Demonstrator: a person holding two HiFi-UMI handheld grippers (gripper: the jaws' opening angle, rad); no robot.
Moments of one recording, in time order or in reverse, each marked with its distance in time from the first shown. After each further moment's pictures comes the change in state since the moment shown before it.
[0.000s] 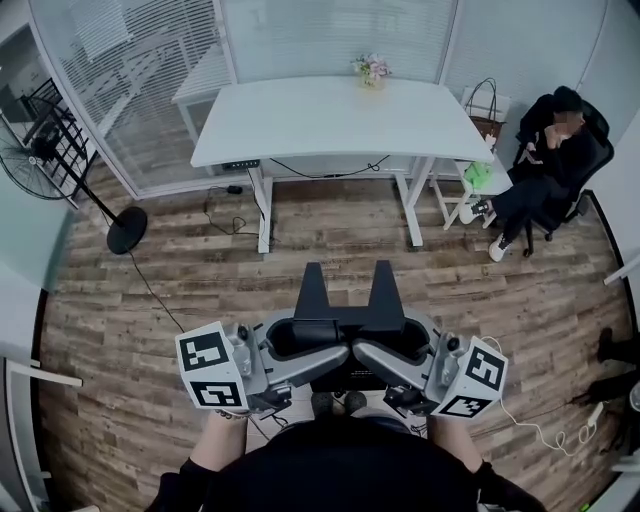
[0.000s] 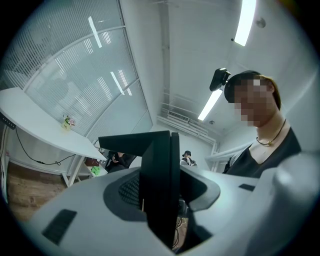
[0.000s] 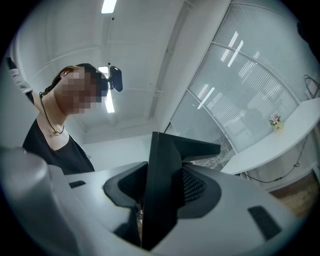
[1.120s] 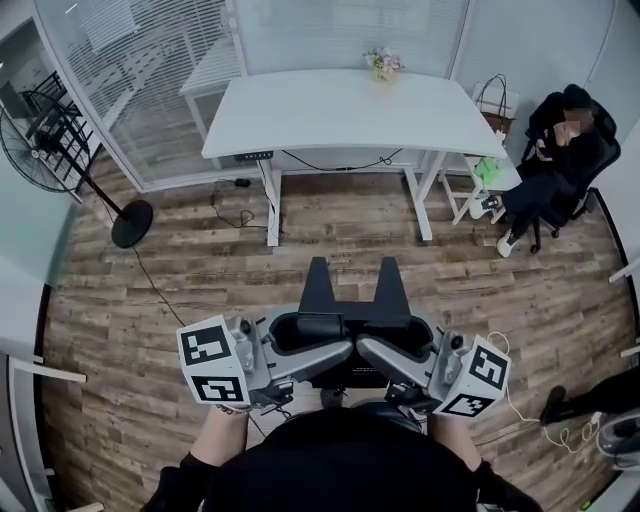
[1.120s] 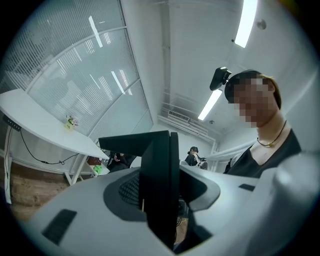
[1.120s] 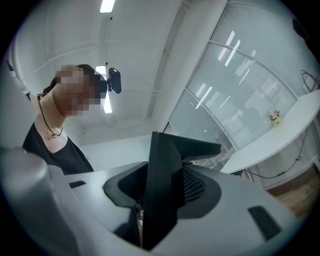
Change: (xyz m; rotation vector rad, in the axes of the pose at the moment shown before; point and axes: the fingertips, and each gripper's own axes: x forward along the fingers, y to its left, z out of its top) left arm -0.028 0.007 -0.008 -0.003 0.017 0.007; right arm 0.017 0.006 -0.024 0.028 -0.015 -0.018
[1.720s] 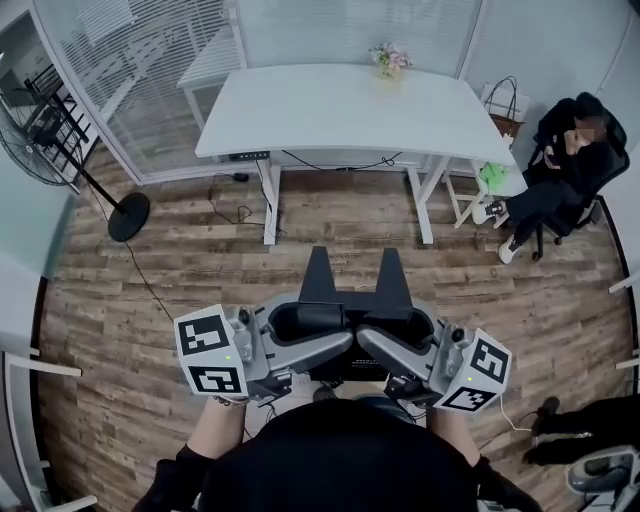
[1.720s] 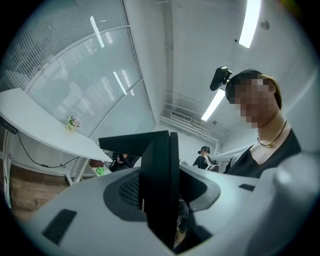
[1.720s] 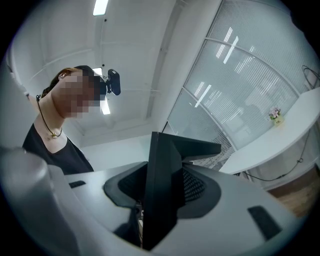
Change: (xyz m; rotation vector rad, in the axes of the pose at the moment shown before) left arm 0.028 0.057 0.027 -0.004 -0.010 0.017; right arm 0.016 -0.064 0.021 0.017 0.014 0.017
